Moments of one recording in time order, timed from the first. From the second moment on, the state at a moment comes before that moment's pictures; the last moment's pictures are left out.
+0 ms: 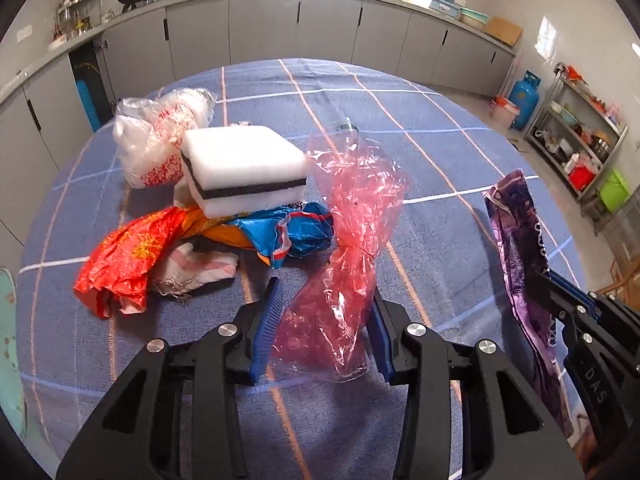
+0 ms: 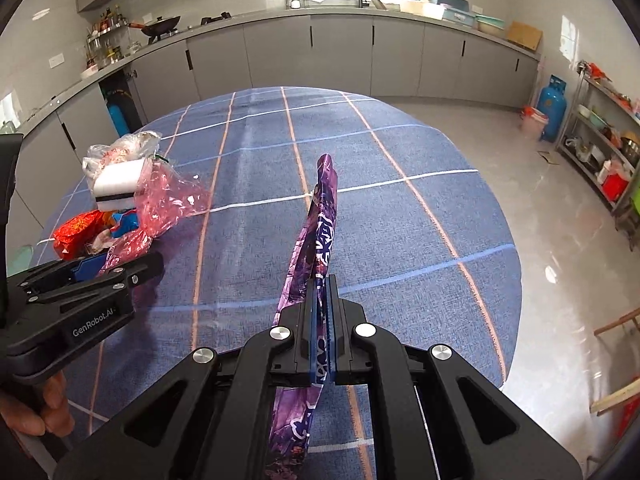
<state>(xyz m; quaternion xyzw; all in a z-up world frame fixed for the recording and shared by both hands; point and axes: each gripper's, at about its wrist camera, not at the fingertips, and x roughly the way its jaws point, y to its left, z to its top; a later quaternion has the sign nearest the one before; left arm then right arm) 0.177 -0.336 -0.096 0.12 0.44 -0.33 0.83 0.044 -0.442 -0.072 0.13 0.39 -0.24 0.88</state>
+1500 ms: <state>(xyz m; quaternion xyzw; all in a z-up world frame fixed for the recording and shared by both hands) 0.173 -0.049 -0.033 0.05 0.35 -0.11 0.93 0.139 -0.212 -0.018 0.02 0.36 -0.04 0.93</state>
